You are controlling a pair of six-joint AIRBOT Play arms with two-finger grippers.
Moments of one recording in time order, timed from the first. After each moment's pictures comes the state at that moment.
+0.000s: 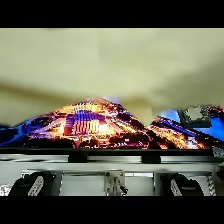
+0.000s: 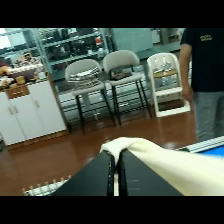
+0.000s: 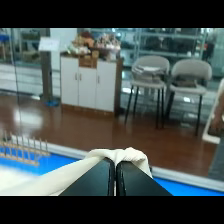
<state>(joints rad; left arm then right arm) 0.22 -0.65 1.96 1.10 -1.17 -1.18 -0.07 -0.60 1.78 -1.13 1.10 1.34</state>
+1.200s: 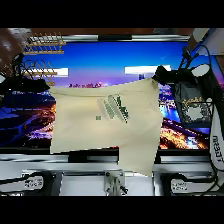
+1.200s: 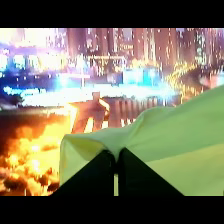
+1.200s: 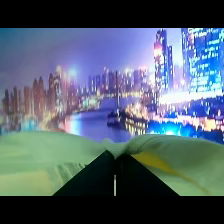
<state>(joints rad) 0.22 -1.43 1.30 0.99 -0.96 -1.15 -0.07 -1.54 1.39 -0.82 0.85 1.42</state>
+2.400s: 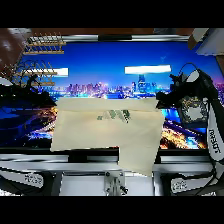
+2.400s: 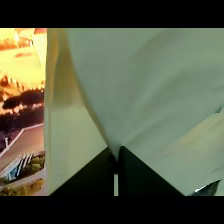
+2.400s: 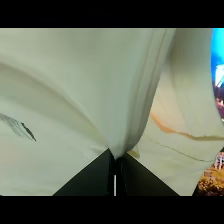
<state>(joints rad) 0.31 -1.66 1.36 0.92 -1.40 -1.16 -0.10 -1.62 1.38 -1.17 1.39 1.54</state>
